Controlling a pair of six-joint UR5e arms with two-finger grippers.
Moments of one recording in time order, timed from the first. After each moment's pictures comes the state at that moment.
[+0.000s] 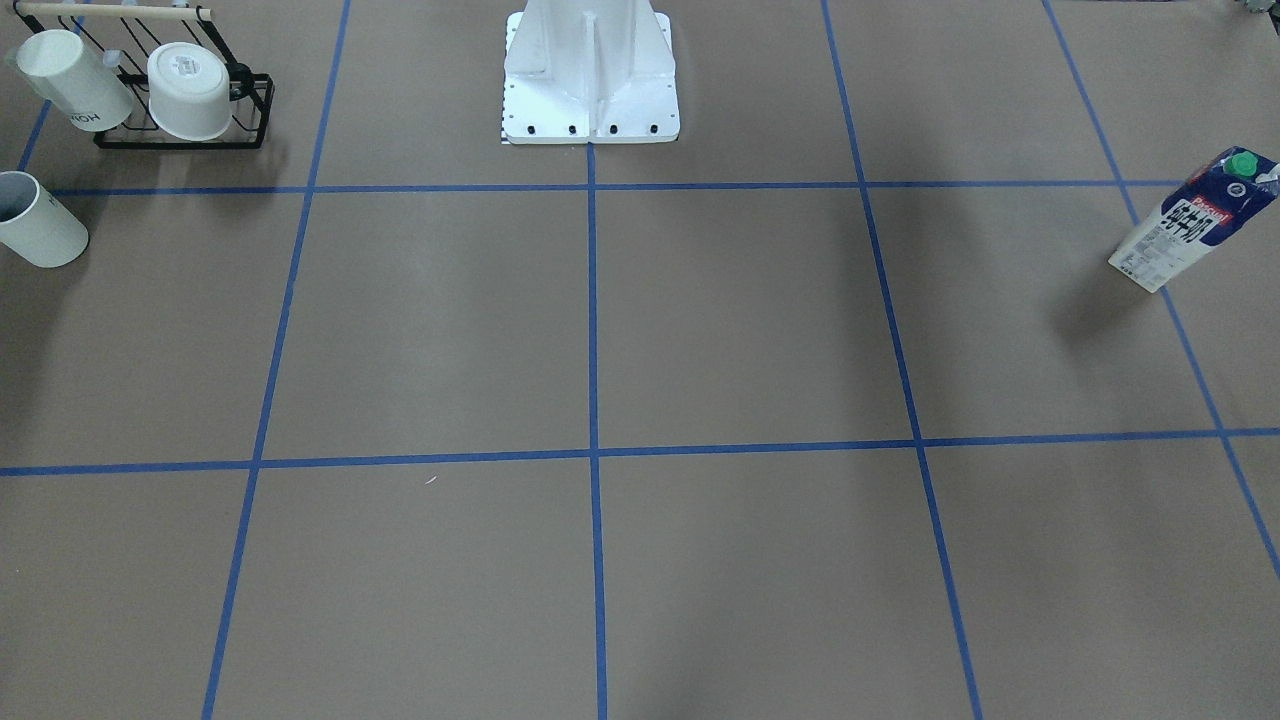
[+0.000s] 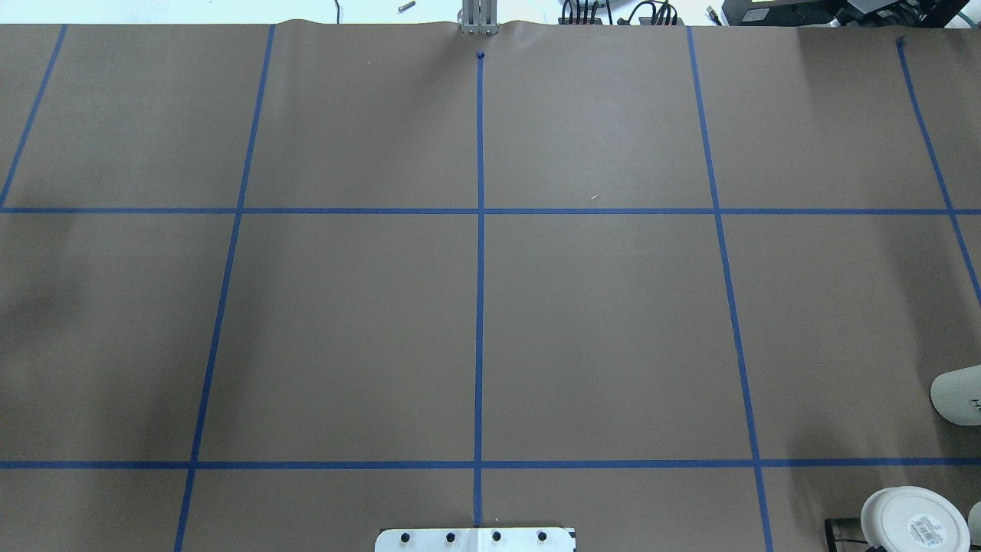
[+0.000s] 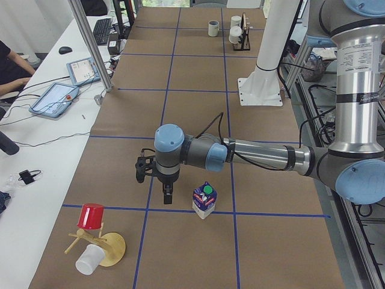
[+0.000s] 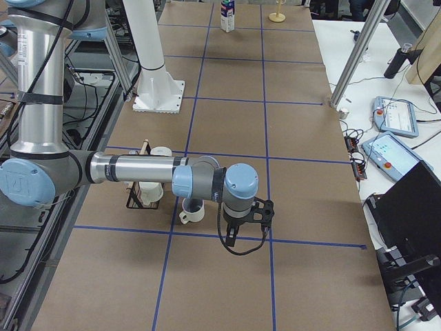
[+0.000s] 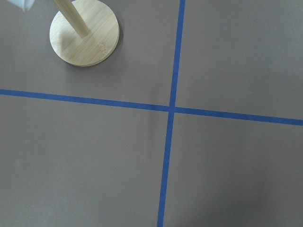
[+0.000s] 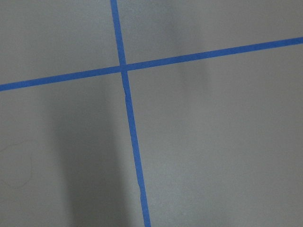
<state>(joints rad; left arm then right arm) -1.53 -1.49 -1.76 -1.67 -2.29 -0.28 1.62 -1.67 1.70 -1.66 2.35 0.09</state>
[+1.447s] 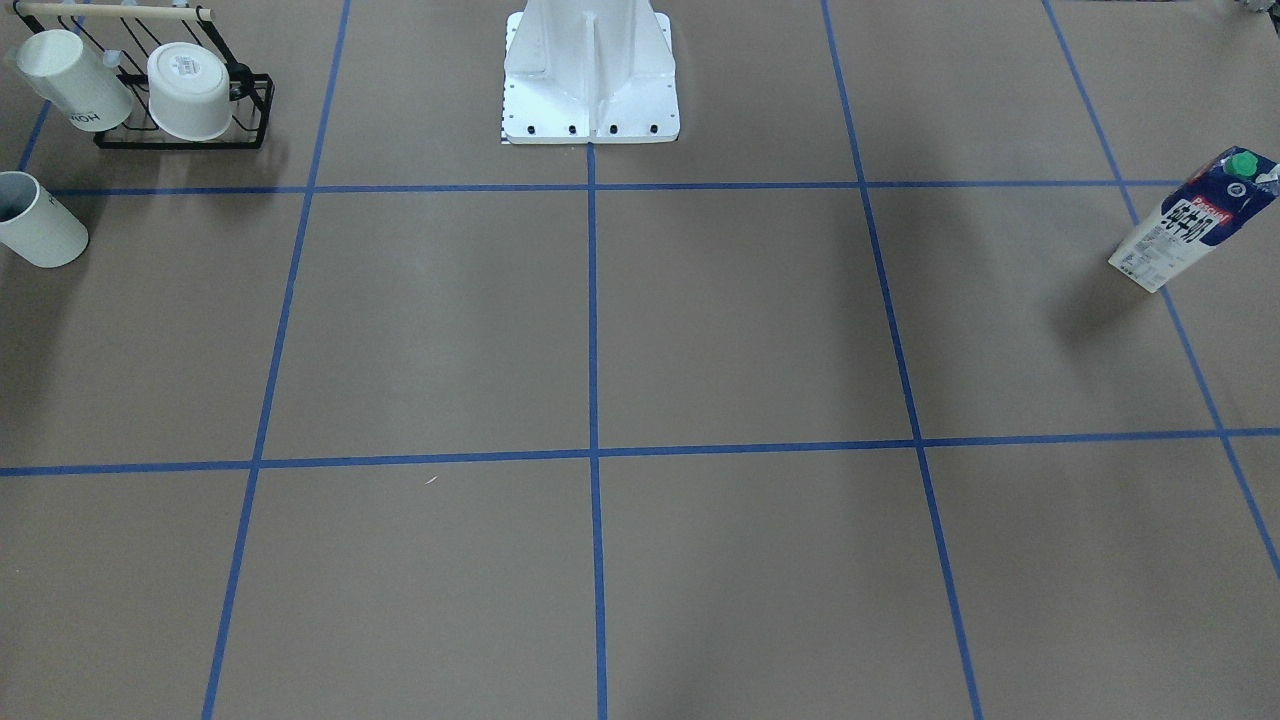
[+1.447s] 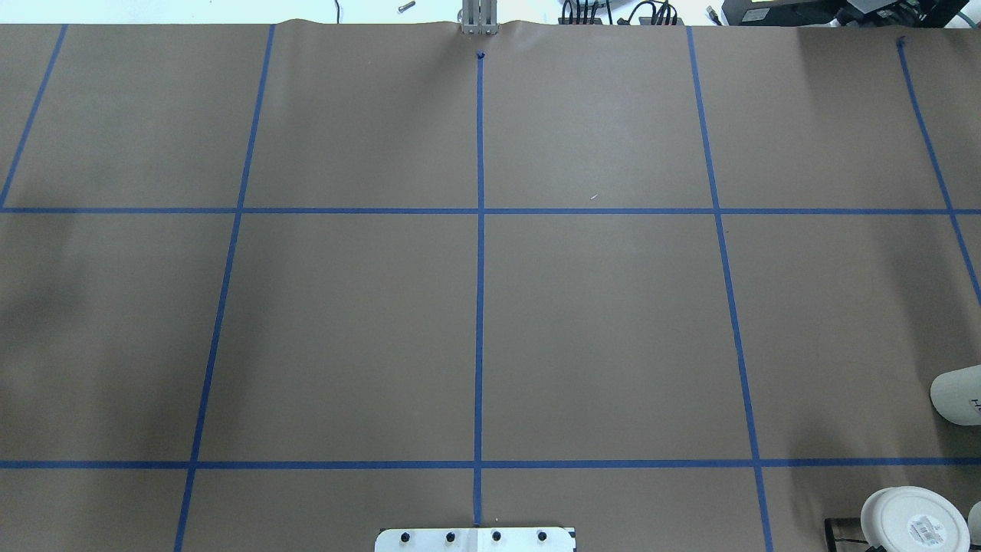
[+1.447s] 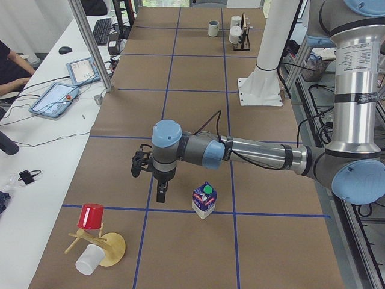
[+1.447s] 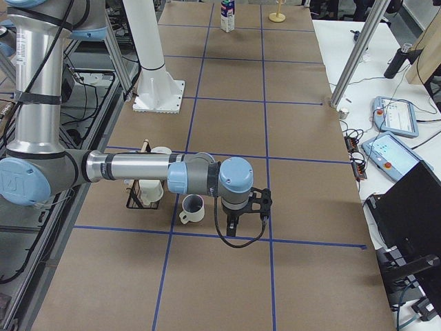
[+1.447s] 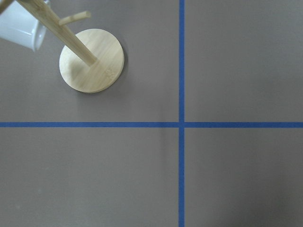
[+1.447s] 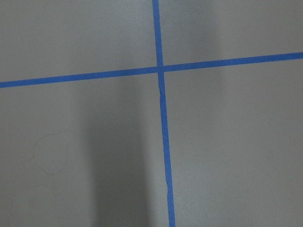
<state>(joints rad) -1.53 -1.51 -1.76 -1.68 -2.26 -0.18 1.61 -1.73 1.76 -1.58 2.43 0.05</state>
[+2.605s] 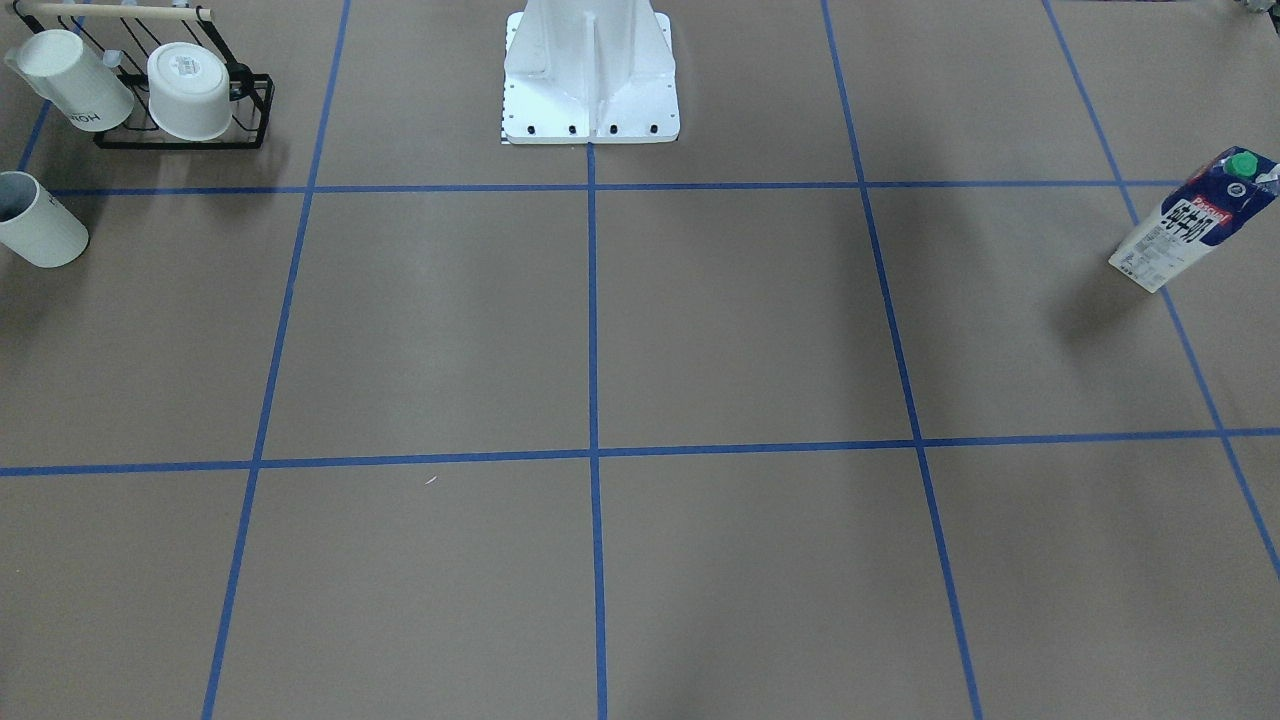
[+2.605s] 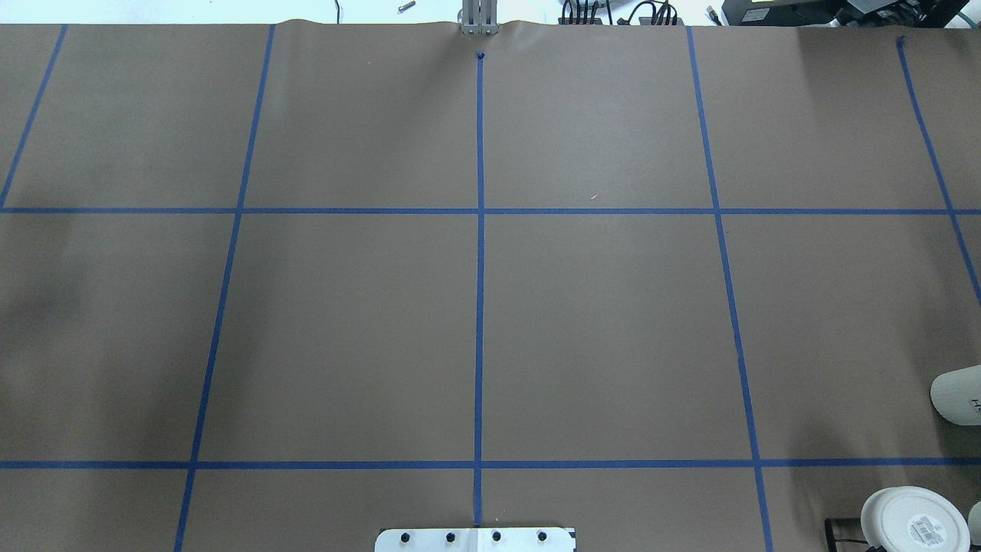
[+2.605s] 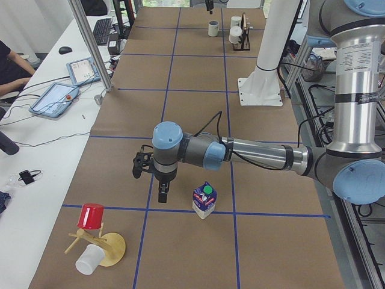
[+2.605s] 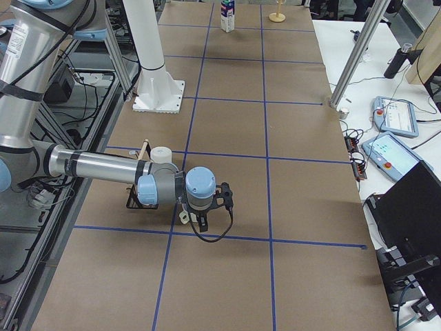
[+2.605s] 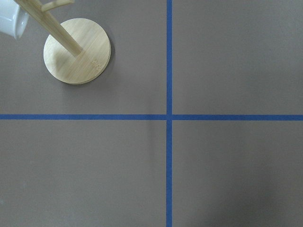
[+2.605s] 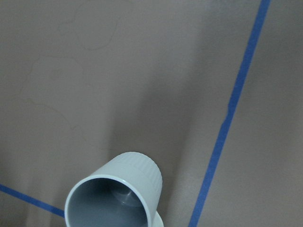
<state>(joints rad) -1.53 -1.50 -1.76 -1.68 -2.28 -0.19 1.40 -1.96 1.82 -1.37 2.50 -0.13</state>
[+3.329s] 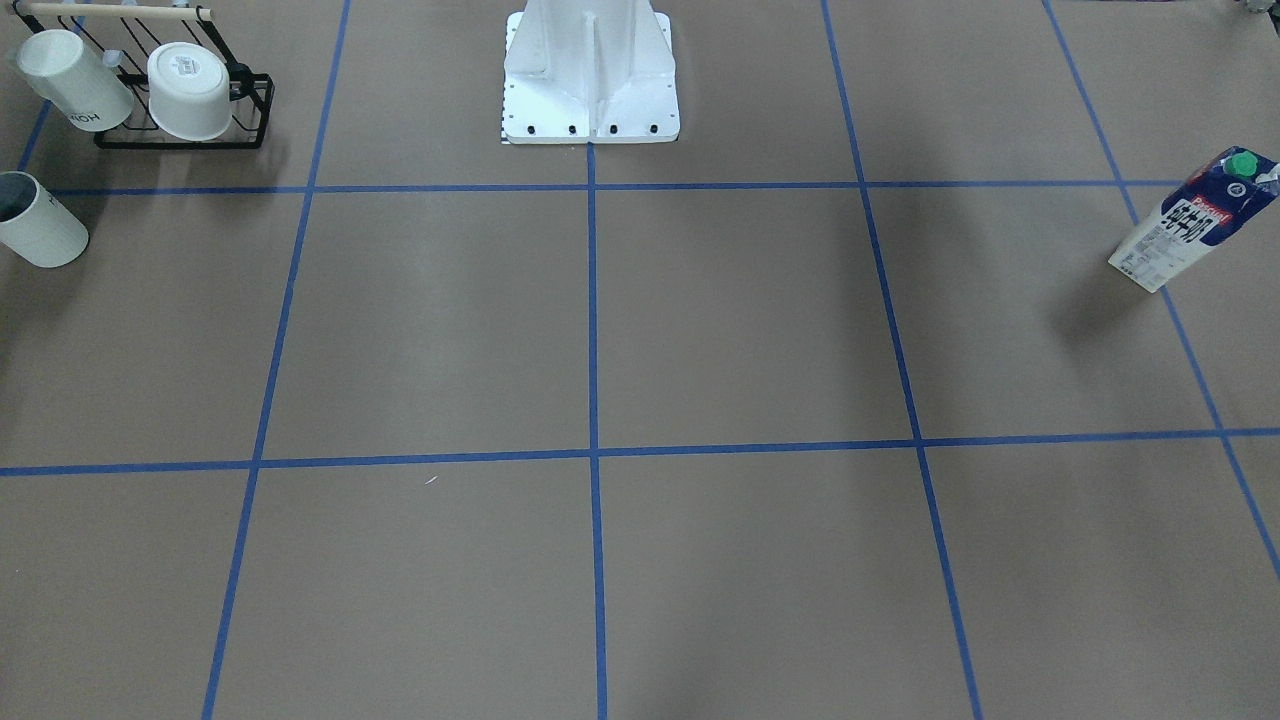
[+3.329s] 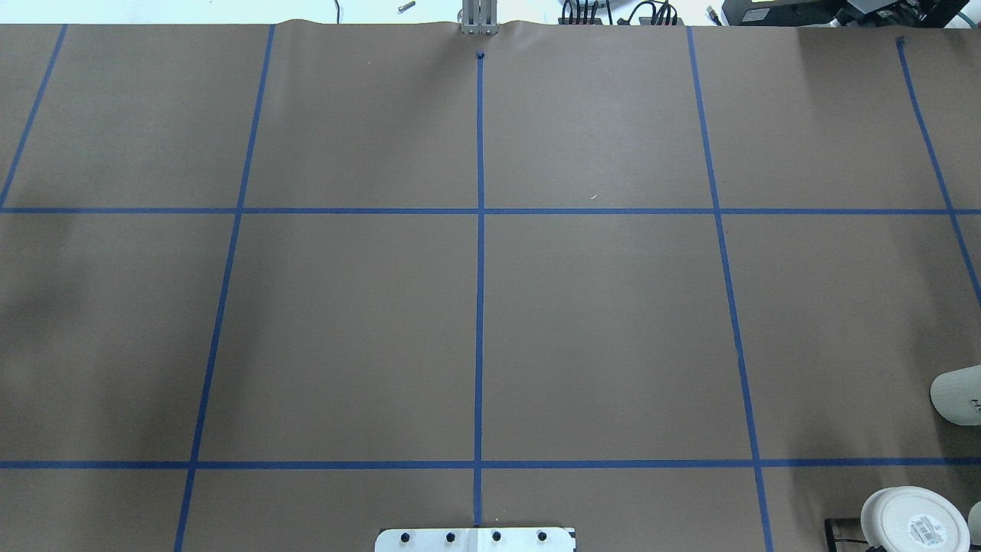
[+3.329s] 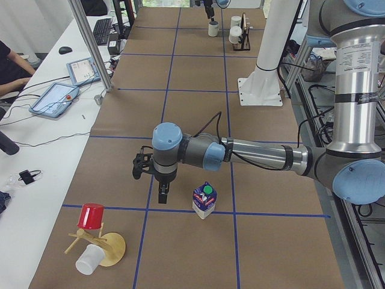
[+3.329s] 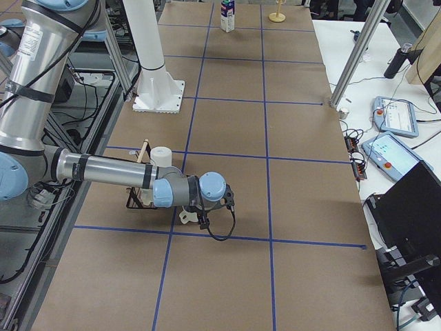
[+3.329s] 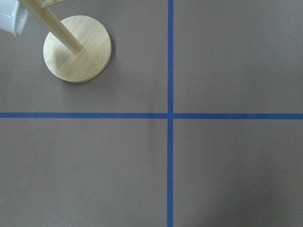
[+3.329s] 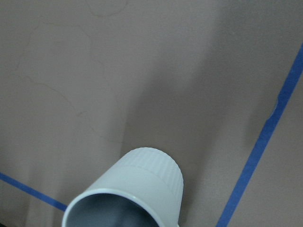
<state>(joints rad) -1.53 -1.50 -1.75 -1.68 -2.28 -0.19 1.29 -1.91 1.72 -1.37 2.53 -0.13</state>
